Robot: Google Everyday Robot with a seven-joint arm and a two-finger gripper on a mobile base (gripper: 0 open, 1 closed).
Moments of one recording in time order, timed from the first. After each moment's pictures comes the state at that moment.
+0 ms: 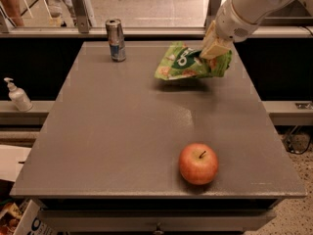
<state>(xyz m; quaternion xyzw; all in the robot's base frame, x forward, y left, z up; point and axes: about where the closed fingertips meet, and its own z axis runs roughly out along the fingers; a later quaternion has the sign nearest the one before) 0.650 -0.154 0.919 -0.69 0.68 -0.01 0.27</state>
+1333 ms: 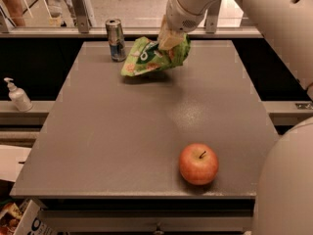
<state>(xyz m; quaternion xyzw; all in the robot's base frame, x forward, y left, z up) 0.695 -0.040 0.921 -0.75 0.61 -0.02 0.27</state>
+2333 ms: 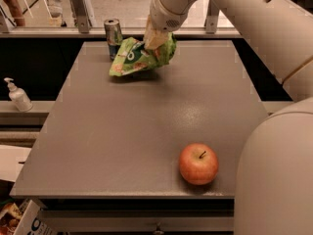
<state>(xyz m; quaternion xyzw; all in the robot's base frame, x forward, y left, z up) 0.705 0.006 0.918 -0.76 0.58 -0.02 0.28</state>
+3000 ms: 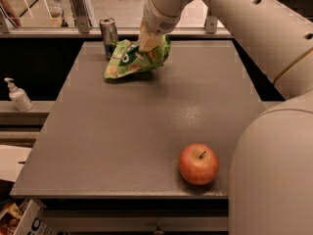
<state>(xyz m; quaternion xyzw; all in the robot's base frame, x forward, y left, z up) 0.706 0.021 0.911 -0.77 0.58 -0.01 0.27</state>
